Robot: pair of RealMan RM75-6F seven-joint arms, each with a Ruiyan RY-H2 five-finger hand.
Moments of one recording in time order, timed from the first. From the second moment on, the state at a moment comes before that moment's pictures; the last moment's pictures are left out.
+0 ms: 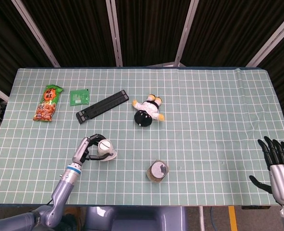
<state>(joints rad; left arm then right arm) -0.46 -1.76 -0.19 -1.35 1.30 1.02 -0.68 0.00 -1.00 0.06 -1.80 -1.59 1.59 -0.15</state>
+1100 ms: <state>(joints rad) -0.41 -1.65 -0.12 -1.38 1.44 1.15 -0.70 0.00 -0.99 0.05 -1.81 -1.62 1.61 -0.15</state>
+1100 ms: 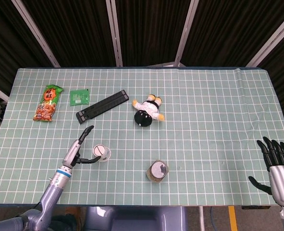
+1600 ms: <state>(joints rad) -0.27 -1.30 -0.05 -1.68 1.54 1.39 0.02 0.00 -0.98 0.05 -1.83 -1.66 1.62 -0.12</state>
